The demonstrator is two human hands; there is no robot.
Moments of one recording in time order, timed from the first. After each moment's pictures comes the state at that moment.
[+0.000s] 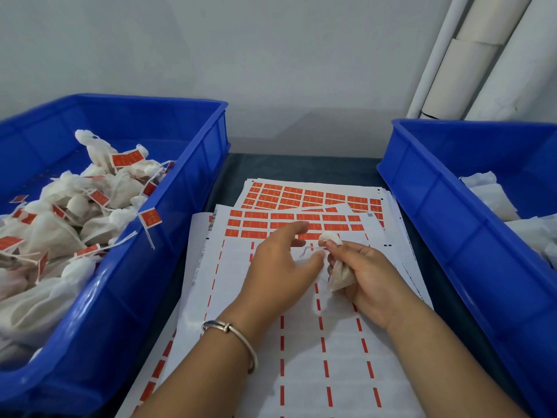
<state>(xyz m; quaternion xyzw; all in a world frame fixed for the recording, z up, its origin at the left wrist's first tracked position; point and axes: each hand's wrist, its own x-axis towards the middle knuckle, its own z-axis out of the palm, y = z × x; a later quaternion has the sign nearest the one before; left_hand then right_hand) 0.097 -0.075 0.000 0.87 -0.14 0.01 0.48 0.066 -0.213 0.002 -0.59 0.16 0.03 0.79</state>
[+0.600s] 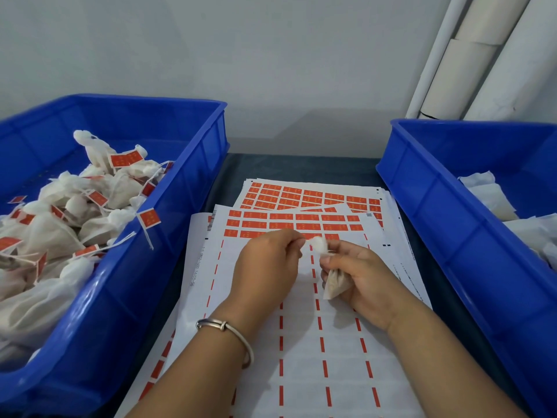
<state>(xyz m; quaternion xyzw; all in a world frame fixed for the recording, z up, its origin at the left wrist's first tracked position) 0.106 -0.068 -0.002 0.91 -0.16 0.10 0.38 0.066 -0.214 0.000 -0.62 0.13 0.07 0.77</state>
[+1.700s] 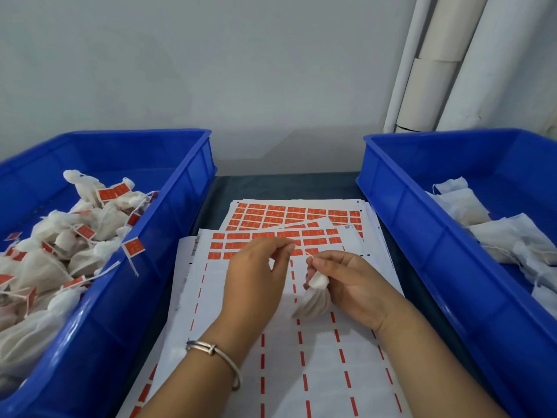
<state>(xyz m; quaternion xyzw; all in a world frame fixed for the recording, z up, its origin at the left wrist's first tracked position) 0.094 -0.081 0.018 0.89 -0.14 0.16 0.40 0.059 -0.235 0.013 -0.56 0.05 0.09 0.82</state>
